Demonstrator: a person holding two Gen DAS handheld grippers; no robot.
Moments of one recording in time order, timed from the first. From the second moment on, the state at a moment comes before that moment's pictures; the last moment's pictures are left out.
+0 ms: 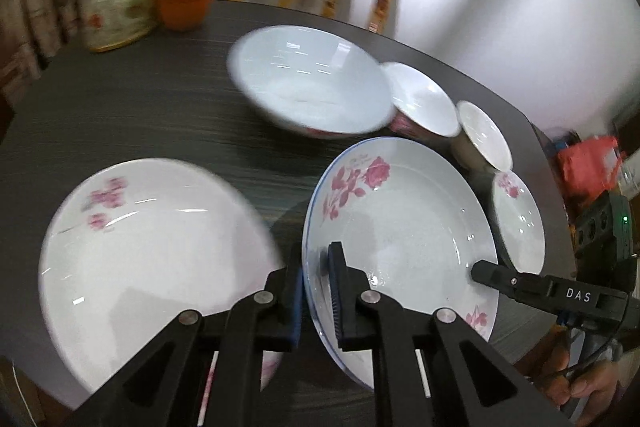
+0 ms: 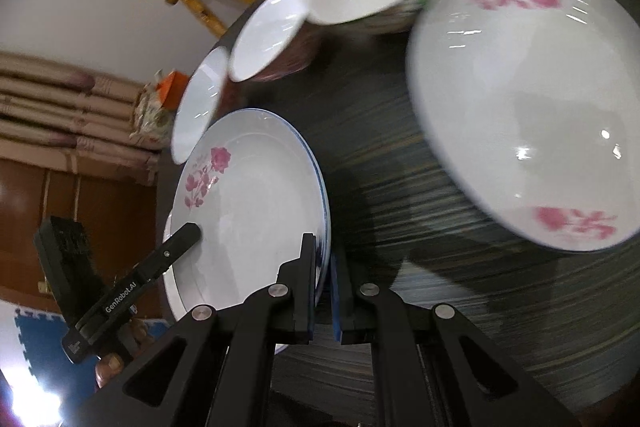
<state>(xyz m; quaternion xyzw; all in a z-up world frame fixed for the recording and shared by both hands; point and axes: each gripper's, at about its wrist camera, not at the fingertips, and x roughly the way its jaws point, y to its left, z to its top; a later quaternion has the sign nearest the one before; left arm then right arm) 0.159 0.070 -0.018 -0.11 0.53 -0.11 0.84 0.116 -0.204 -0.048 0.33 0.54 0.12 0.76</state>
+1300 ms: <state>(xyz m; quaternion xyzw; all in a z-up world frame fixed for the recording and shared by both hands) 0.113 0.227 -0.045 -0.12 0.51 0.04 0.85 0.169 0.014 -0.048 0.10 0.58 0.17 0.79</state>
